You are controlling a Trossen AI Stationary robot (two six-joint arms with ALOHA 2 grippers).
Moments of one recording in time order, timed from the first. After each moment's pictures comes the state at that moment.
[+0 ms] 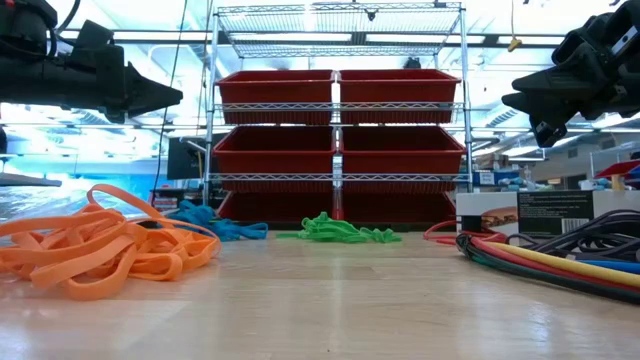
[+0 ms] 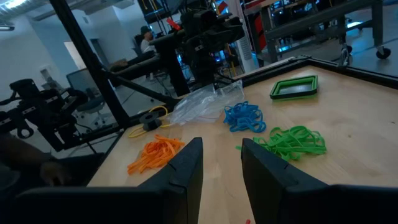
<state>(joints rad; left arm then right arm) 0.20 0.07 0.01 0.19 -0.37 0.10 -0.02 0.01 0.02 -0.02 0.01 0.34</state>
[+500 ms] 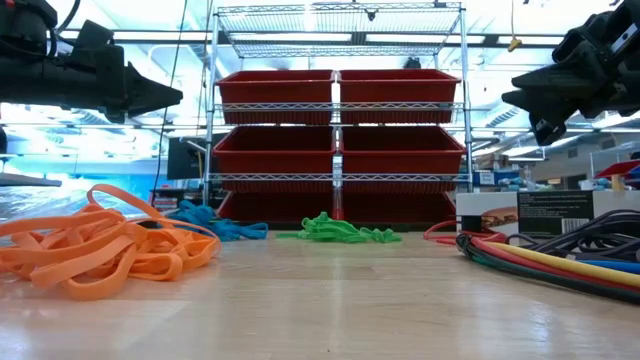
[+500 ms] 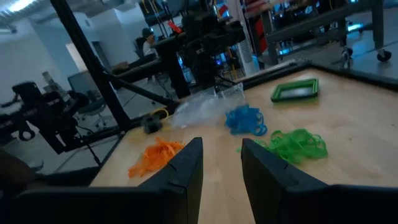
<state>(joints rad) 0.20 0.07 0.01 0.19 -0.37 0.10 -0.02 0.01 0.02 0.01 0.01 0.34</state>
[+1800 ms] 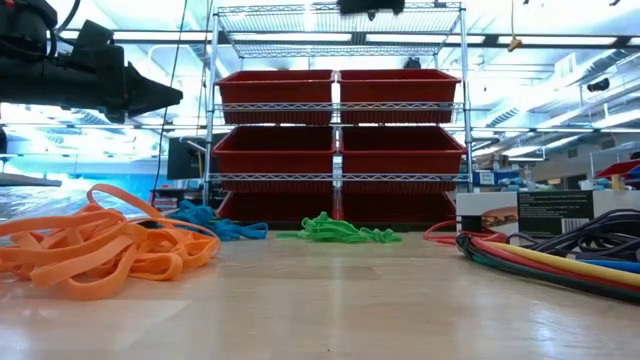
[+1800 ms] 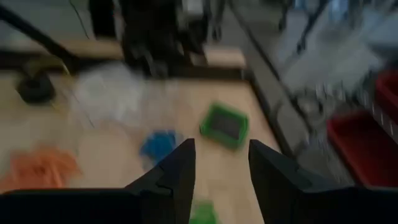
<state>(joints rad) 0.20 0.07 0.01 0.19 -0.37 0.10 -0.04 1.44 1.45 -0.49 0.23 -0.12</state>
